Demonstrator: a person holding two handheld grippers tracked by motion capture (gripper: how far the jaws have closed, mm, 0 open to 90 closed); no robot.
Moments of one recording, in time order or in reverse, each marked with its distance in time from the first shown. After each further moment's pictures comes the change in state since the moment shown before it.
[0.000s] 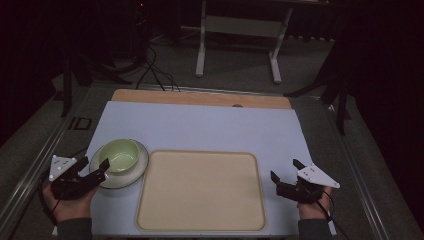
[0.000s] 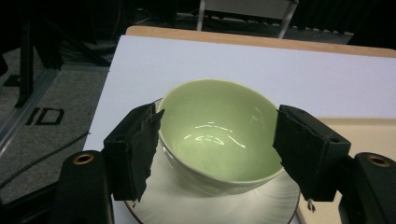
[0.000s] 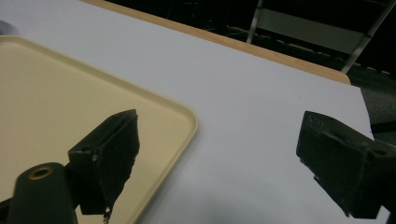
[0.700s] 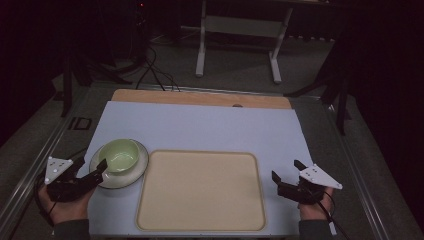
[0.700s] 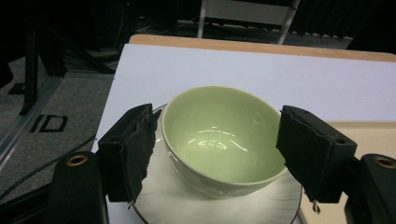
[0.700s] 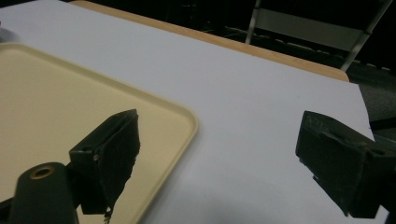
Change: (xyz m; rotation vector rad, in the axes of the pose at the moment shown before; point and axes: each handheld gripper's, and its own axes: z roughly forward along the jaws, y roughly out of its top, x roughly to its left) left arm 0.001 0.001 -0.009 -0.033 0.004 0.017; right arm 0.000 0.000 -0.003 -0.005 -0.003 0.024
